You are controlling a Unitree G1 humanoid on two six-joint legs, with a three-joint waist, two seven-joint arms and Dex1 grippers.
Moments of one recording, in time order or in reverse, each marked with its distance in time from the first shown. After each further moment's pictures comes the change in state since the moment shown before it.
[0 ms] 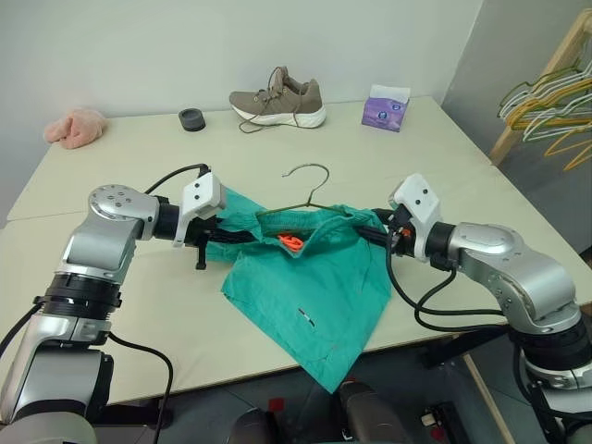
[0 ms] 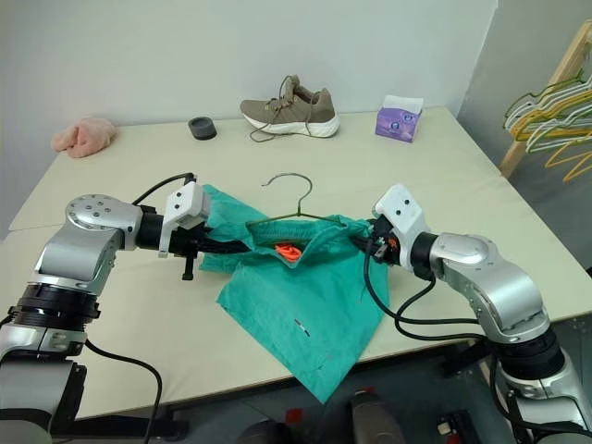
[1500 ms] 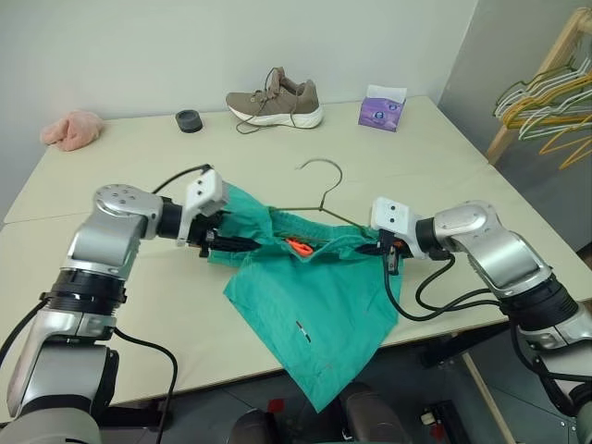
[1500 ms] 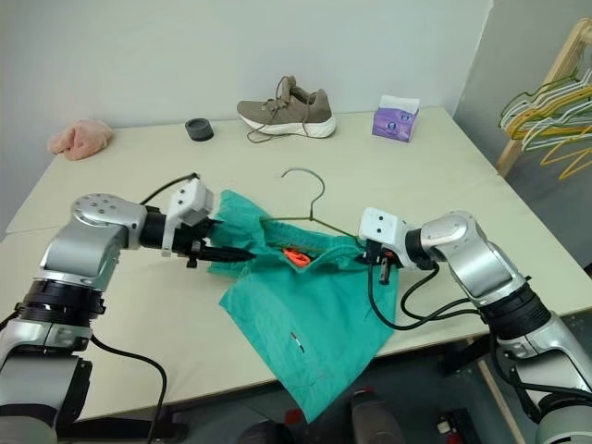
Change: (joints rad) left arm -0.067 -0.009 0.021 0.101 -0.004 0.040 -0.009; right arm -0.200 -0.046 0.250 0.379 -0.298 -0.266 0.465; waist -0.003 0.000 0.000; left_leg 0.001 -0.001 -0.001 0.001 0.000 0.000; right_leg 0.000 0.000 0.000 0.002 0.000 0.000
